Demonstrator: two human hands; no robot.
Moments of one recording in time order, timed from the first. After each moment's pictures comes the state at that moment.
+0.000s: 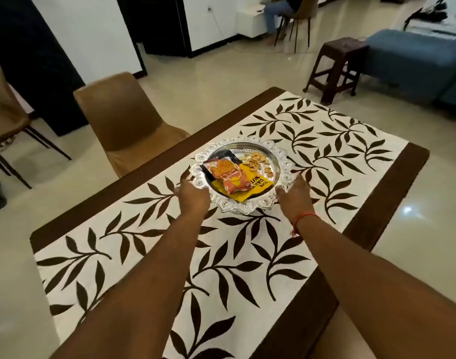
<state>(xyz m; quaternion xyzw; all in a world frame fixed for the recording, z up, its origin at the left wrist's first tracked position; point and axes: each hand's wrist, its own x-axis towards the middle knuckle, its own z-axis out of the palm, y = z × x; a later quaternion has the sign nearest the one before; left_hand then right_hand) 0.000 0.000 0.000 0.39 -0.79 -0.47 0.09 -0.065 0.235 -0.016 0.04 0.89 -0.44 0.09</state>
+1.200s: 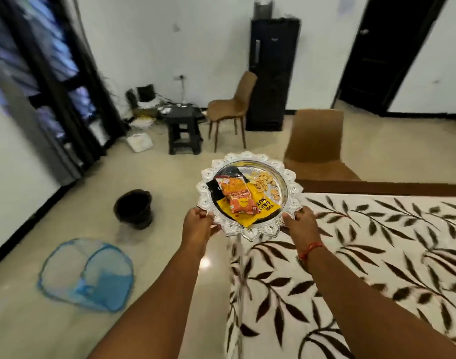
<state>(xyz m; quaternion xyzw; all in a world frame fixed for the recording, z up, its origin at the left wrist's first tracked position) 0.491 -0.174 0.064 0.53 -0.40 -0.62 0.41 0.265 -0.064 0.044 -0.24 0.71 -0.58 0.31</state>
